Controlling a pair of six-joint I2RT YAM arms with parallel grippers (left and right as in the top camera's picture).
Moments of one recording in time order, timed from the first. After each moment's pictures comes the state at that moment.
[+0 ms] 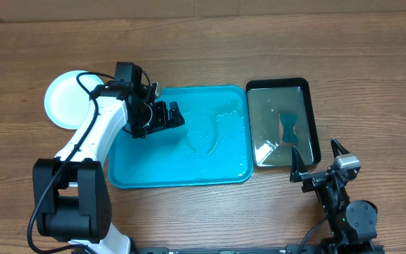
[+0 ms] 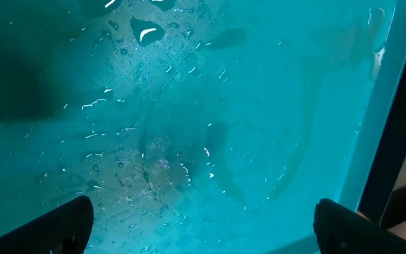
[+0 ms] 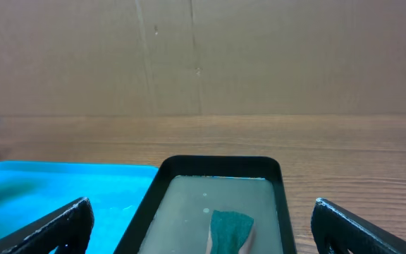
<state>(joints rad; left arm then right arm) -0.08 1.78 1.23 -0.84 0.41 -0.24 0.17 0.02 0.02 -0.03 -0.04 0.10</state>
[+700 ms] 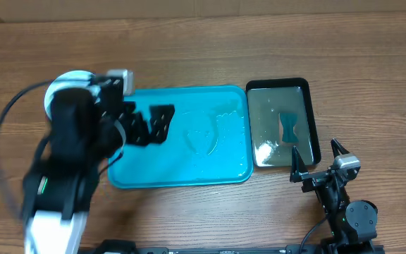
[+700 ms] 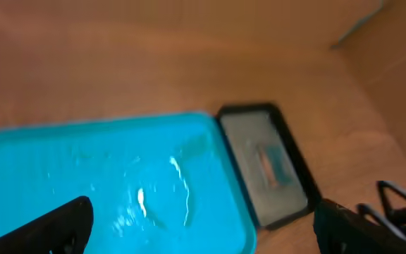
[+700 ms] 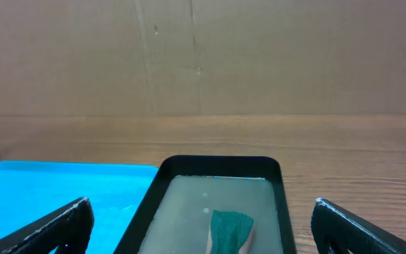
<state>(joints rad) -0.10 0.99 1.23 -0.84 0.40 -0.23 0.17 0.02 0.02 -0.03 -0.04 0.10</state>
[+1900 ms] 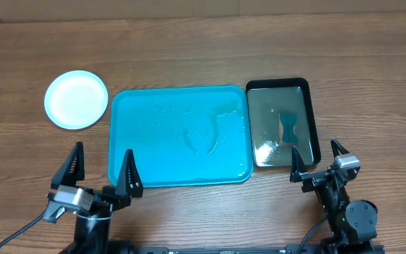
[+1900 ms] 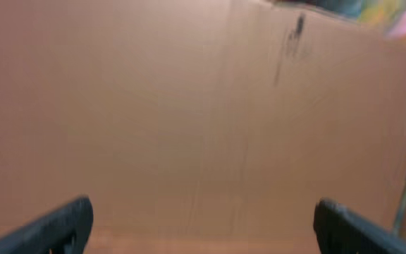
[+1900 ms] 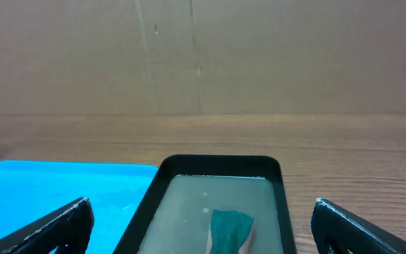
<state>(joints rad) 0.01 0.02 0.38 0.01 0.15 -0.27 0.17 0.02 0.02 -0.03 -0.04 0.10</state>
